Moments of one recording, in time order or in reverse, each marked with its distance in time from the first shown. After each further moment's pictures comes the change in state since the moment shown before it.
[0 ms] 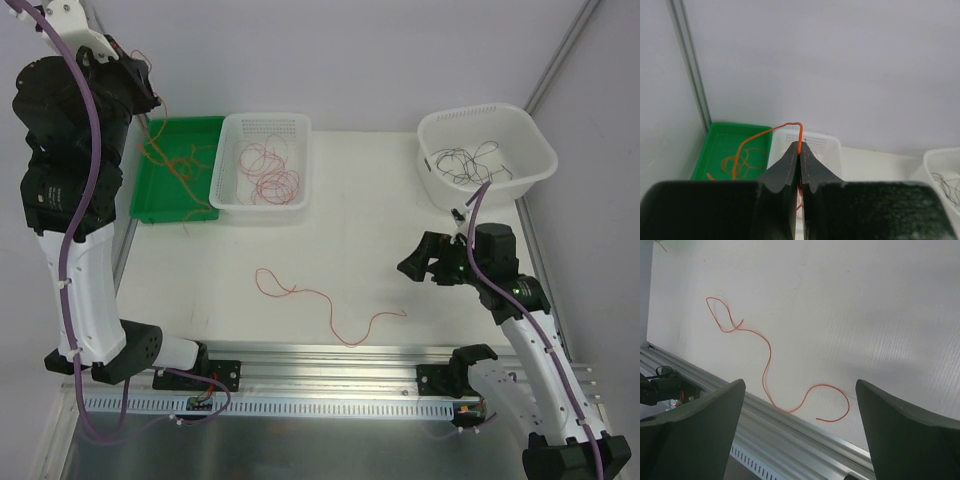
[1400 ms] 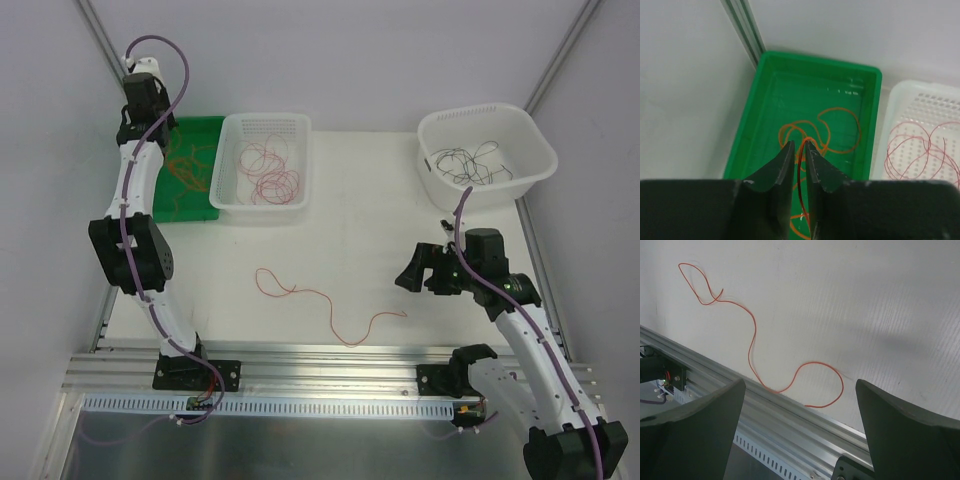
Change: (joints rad) left arm 0.328 0.487 -0.462 0.568 0.036 0.183; right arm 0.008 0.025 -0.064 -0.064 -0.029 -0.051
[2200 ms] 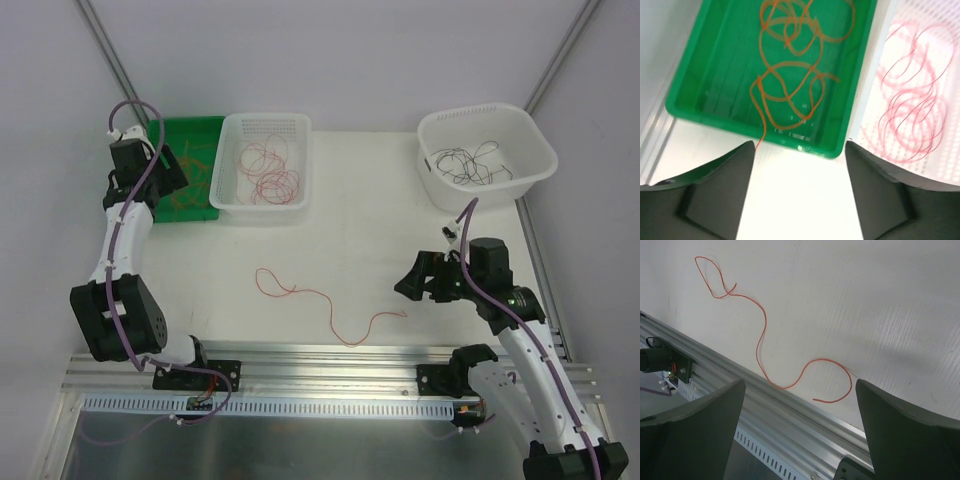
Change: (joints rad) left arm 0.103 -0.430 -0.642 -0.026 0.221 -0.243; right arm 0.003 -0.103 -0.049 0.008 -0.041 0.000
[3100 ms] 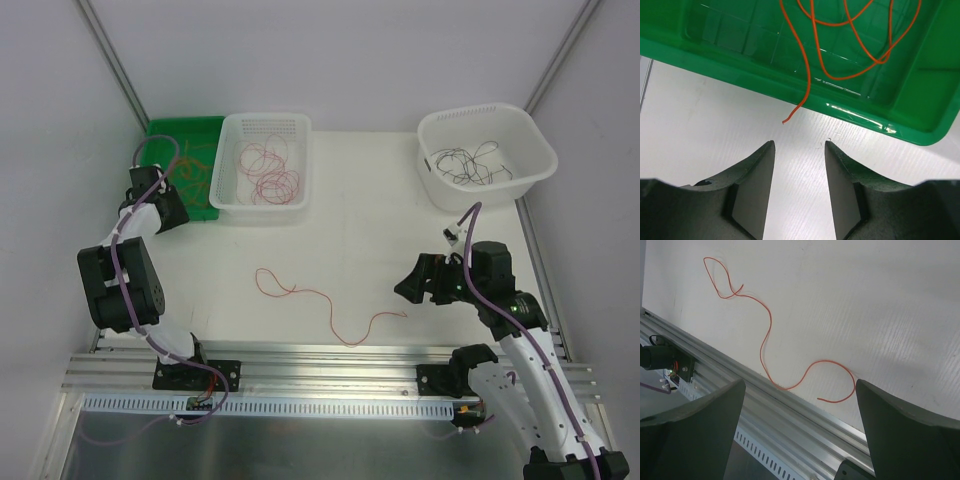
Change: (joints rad) left arm 0.035 0.173 -0.165 -0.010 -0.047 0.059; right arm 0.013 -0.052 -0.011 0.001 -0.008 0.000
